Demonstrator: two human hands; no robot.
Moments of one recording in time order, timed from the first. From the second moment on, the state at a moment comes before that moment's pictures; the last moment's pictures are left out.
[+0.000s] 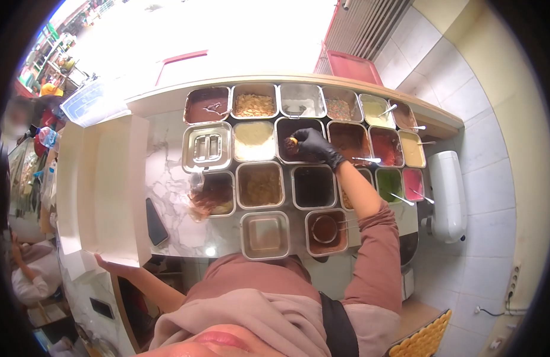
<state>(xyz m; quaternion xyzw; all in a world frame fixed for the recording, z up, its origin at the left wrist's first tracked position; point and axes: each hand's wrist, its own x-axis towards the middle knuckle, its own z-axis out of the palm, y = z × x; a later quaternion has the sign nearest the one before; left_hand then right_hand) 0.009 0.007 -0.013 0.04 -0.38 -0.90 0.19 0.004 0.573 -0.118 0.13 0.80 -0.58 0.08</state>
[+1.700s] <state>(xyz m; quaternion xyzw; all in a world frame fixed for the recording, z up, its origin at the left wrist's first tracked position) 0.009 0.004 0.011 0.05 -0.21 -0.96 0.18 -0.086 0.110 0.103 -0.37 0.84 -0.40 0.05</state>
